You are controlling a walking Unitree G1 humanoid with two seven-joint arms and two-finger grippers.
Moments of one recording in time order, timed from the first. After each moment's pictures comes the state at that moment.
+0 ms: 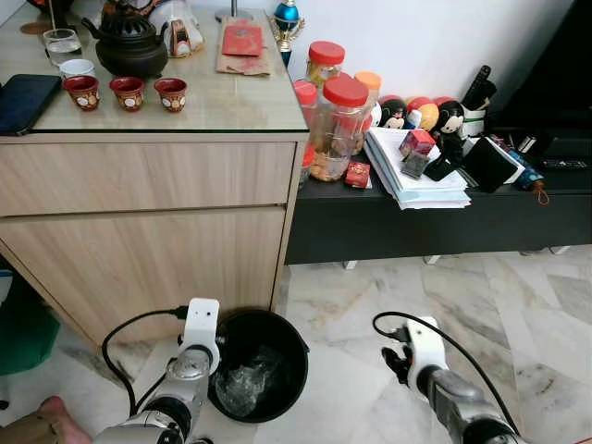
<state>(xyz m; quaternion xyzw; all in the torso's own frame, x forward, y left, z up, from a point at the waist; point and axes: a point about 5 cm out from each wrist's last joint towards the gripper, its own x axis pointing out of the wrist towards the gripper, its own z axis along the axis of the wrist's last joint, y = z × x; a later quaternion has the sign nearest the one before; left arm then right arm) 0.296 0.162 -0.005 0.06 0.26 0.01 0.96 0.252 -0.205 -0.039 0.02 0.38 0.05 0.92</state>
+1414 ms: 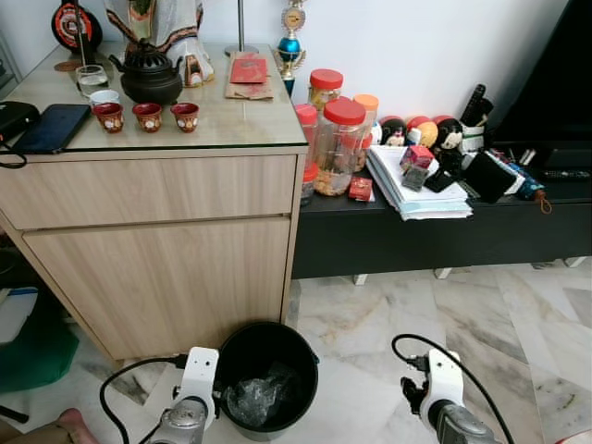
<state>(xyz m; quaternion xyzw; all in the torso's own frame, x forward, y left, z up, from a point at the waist) 0.236 0.169 -0.055 0.08 0.37 0.01 0.92 0.220 -0.212 -0.060 0.06 0.41 -0.04 0.91</state>
